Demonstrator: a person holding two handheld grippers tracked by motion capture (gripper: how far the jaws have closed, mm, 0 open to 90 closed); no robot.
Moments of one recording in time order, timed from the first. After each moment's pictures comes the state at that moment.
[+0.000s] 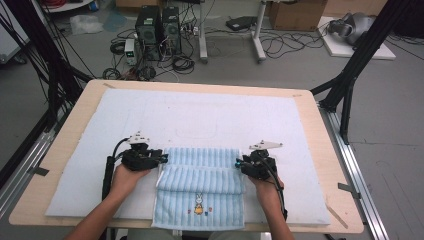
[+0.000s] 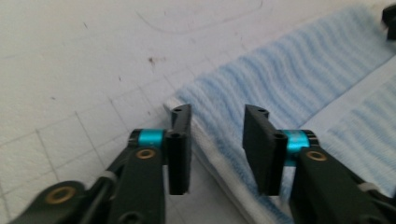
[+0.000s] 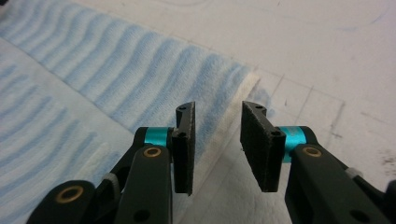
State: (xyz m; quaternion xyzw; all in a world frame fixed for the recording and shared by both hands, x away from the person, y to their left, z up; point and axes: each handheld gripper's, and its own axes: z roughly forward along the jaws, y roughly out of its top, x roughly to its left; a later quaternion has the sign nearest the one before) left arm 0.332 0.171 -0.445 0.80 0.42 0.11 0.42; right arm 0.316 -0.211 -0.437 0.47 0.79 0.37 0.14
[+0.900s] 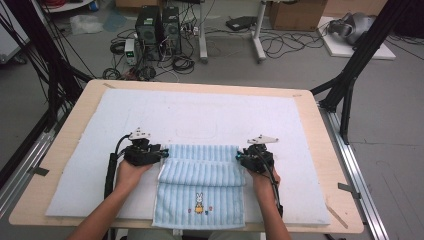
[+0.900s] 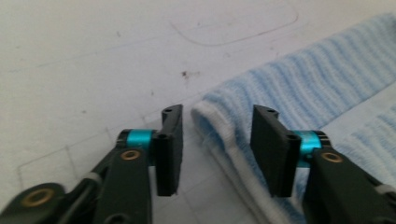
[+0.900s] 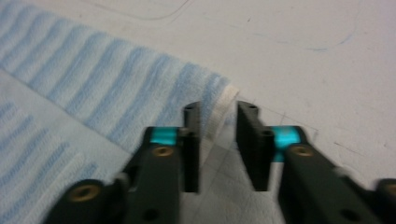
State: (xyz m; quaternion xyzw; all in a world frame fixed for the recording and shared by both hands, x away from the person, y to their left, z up) left arm 0.349 0.177 -0.449 0.77 0.45 0.13 0.43; right arm 0.336 -0.209 -0.440 0.49 0.77 0.37 0.18
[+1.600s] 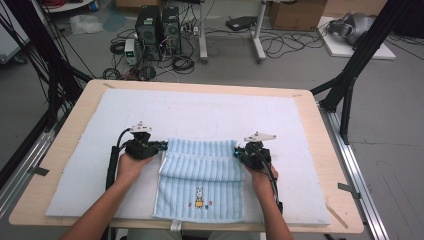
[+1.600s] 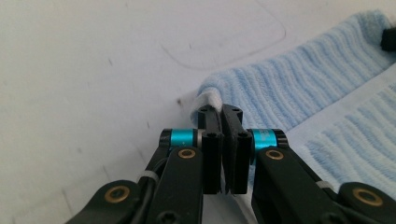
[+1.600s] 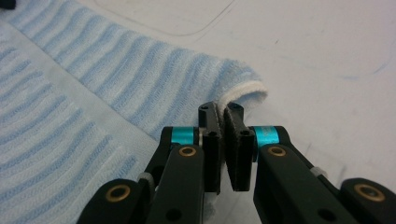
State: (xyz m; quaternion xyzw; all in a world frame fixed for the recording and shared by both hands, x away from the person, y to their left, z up) left arm 0.375 0.174 -0.436 0.77 0.44 0.11 0.45; right arm 0.347 -0.203 -0.437 0.44 0.79 0.39 0.17
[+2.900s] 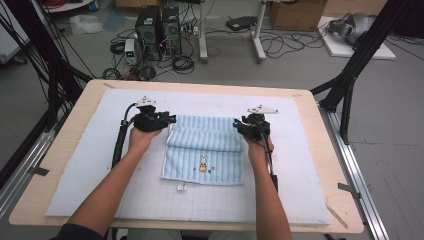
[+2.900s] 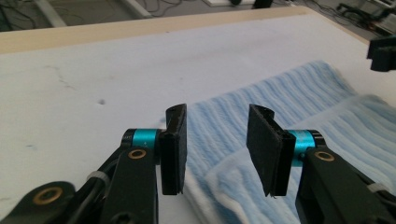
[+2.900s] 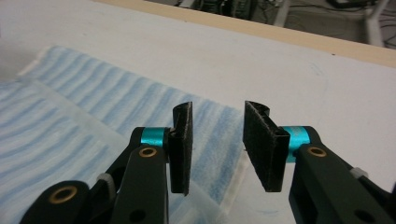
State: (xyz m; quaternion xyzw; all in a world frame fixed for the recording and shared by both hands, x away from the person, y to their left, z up) left arm 0.442 0.161 -0.421 0.74 0.42 0.14 0.50; right arm 0.422 -0.208 -0.416 0.46 0.74 0.44 0.22
